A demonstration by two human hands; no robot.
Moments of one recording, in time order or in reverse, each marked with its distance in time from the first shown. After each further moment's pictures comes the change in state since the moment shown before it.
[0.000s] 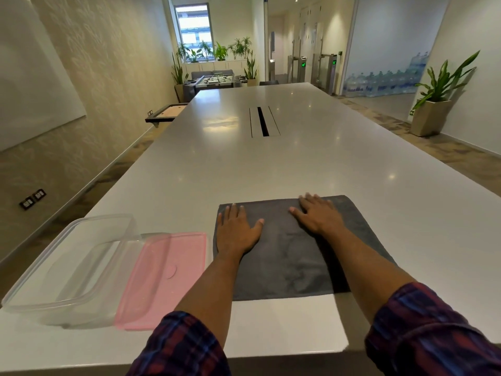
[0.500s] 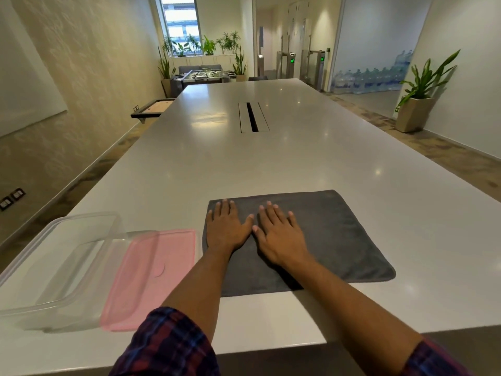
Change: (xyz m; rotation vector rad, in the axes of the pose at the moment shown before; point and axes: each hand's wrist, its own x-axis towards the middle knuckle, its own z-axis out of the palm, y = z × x) left_hand 0.002 0.001 0.002 0.109 -0.040 0.004; right_hand -0.074 -0.085 0.031 0.015 0.099 -0.108
